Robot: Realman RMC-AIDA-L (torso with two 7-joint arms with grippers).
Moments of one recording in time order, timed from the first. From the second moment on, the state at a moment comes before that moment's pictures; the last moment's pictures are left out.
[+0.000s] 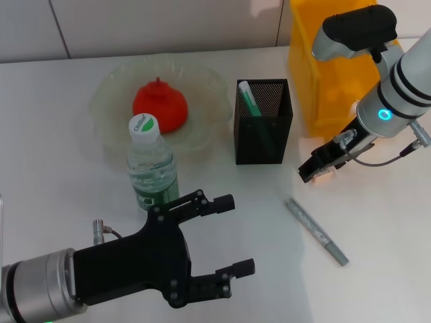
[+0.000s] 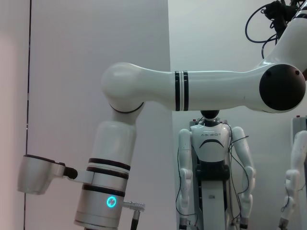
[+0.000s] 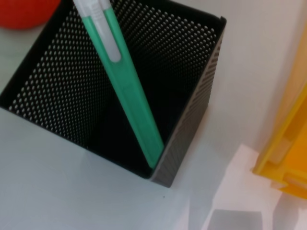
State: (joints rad) left arm -0.36 -2.07 1.65 0.42 0.99 1.67 -0.70; right arm 0.79 2.08 -1.21 -0.93 -2.78 -1.38 2.82
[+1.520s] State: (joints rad) left arm -0.35 -2.07 1.65 0.42 0.99 1.67 -0.70; right arm 0.68 2.08 -1.20 -1.30 -2.73 -1.59 2.81
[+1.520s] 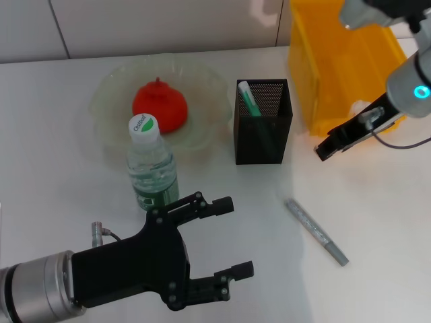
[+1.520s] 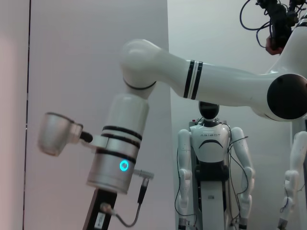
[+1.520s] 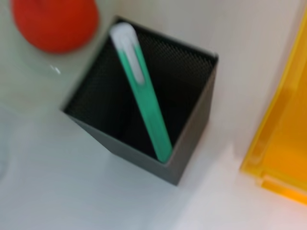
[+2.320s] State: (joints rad) left arm -0.36 -2.07 1.64 0.42 0.99 1.69 -0.70; right arm 0.72 2.07 -1.11 -1.50 -2.62 -1.64 2.79
